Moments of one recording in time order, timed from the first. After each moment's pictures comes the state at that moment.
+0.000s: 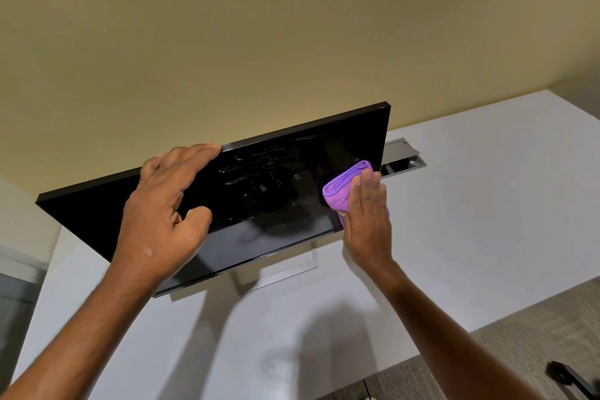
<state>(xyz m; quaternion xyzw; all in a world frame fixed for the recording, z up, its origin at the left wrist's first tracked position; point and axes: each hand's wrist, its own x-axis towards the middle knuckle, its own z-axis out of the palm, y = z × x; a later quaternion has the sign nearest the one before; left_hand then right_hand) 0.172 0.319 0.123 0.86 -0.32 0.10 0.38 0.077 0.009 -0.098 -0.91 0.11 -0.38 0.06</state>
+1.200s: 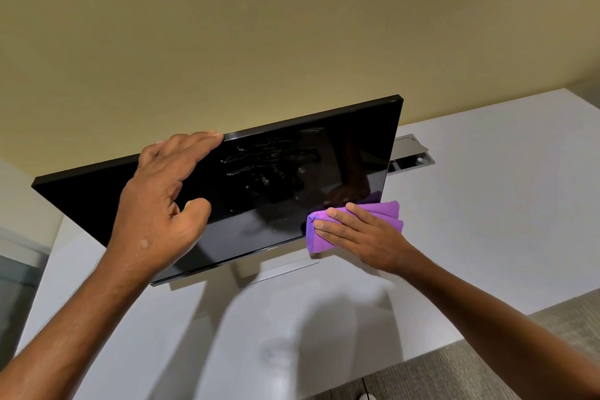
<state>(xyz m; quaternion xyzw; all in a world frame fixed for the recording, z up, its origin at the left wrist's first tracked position) 0.171 0.318 0.121 0.87 -0.33 0.11 0.36 0.058 -0.039 -0.109 -0.93 -0.27 -0.20 -0.13</state>
